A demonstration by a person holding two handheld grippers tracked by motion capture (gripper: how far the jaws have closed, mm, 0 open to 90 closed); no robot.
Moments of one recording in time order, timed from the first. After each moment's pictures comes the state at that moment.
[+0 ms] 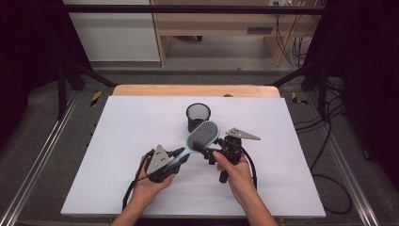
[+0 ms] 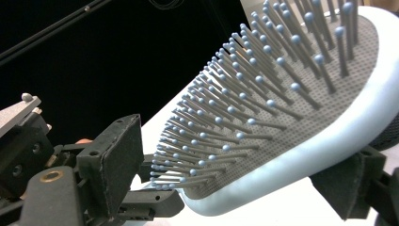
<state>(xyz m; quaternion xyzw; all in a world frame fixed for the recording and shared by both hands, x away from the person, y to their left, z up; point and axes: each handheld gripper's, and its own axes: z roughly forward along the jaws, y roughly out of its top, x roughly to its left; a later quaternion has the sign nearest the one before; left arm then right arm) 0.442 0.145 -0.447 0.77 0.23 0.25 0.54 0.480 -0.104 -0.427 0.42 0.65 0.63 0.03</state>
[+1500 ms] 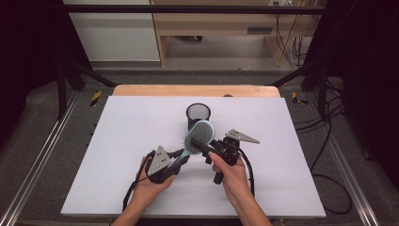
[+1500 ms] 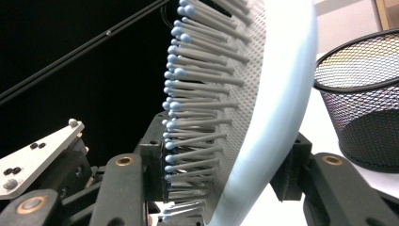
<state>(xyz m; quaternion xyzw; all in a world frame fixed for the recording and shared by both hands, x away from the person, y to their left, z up) 0.442 0.144 -0.451 0.78 0.23 0.25 0.53 0.471 -0.095 -0.422 0.41 0.61 0.67 0.02</state>
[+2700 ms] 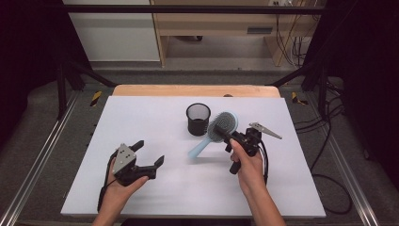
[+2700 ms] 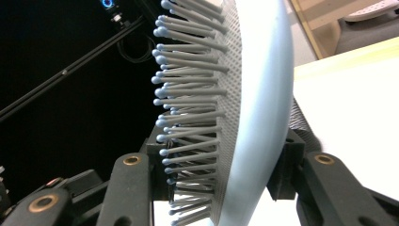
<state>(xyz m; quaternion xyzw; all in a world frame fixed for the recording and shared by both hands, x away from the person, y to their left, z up) 0.426 0.224 -0.432 0.71 0.35 0.29 0.54 0.493 -0.152 -0.418 0.49 0.56 0.67 0.06</state>
